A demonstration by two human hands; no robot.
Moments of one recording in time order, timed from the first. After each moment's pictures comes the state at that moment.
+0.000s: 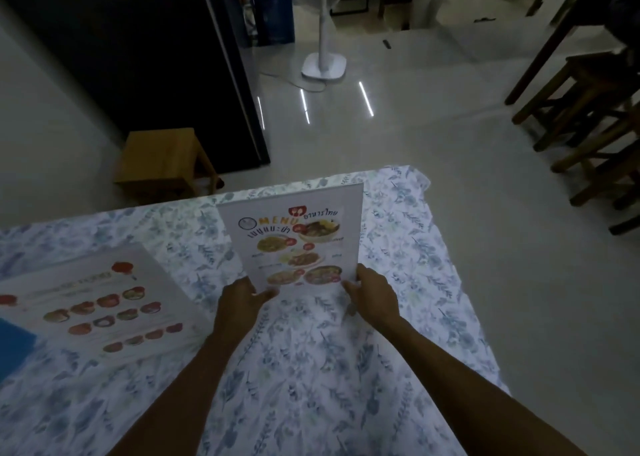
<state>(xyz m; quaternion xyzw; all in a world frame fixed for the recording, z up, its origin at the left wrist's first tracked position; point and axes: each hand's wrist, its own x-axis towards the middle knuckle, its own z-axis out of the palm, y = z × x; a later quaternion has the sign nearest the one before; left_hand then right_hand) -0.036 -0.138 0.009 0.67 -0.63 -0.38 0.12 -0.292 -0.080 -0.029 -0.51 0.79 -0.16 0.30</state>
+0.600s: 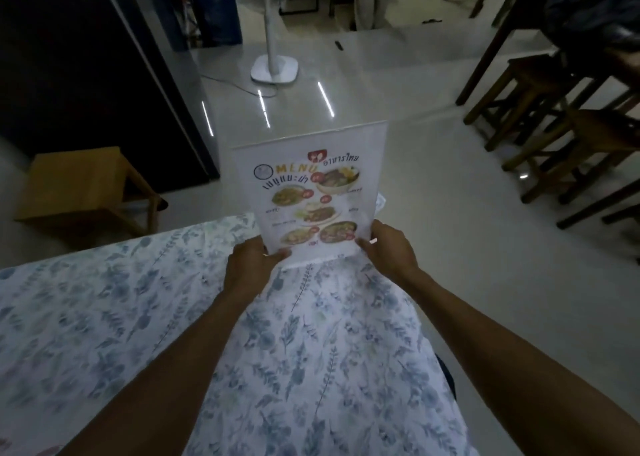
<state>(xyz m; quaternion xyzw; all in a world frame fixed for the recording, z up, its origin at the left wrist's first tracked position) -0.226 -0.268 0.004 0.60 -0.68 -0.40 0.17 -0.485 -0.190 -0.006 -0.49 0.83 -0.17 0.22</state>
